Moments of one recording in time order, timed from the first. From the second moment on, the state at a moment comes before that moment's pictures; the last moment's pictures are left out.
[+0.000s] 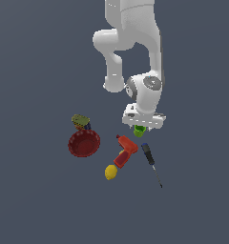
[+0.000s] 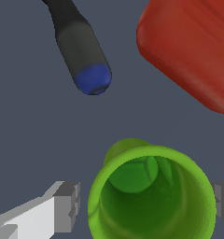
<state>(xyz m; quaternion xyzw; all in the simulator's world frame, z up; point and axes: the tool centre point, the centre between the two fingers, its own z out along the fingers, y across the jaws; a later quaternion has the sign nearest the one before) -0.093 0.139 0.058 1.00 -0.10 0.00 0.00</state>
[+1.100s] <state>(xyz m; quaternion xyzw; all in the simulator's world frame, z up) -0.094 0.138 0.047 1.00 -0.10 0.00 0.00</state>
